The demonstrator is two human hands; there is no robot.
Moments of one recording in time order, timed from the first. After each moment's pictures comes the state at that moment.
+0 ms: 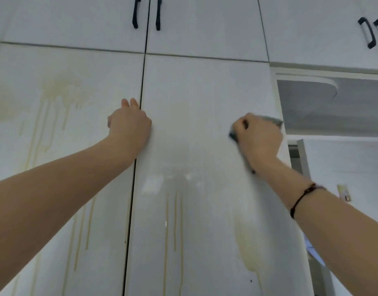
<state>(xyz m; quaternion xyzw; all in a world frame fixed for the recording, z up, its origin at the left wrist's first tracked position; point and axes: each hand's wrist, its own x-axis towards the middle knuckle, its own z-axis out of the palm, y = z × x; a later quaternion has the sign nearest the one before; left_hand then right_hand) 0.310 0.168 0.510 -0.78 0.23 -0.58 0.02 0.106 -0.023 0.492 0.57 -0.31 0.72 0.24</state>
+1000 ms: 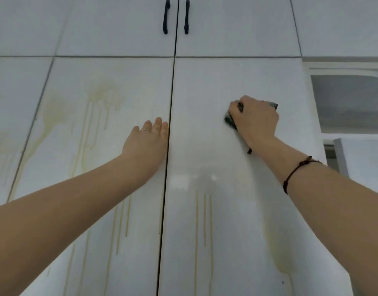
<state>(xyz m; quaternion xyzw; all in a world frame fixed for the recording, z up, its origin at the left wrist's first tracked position) 0.340 0.203 0.458 -0.76 0.33 -0.56 0.01 0.161 0.025 0.529 0.61 -0.25 0.71 0.23</state>
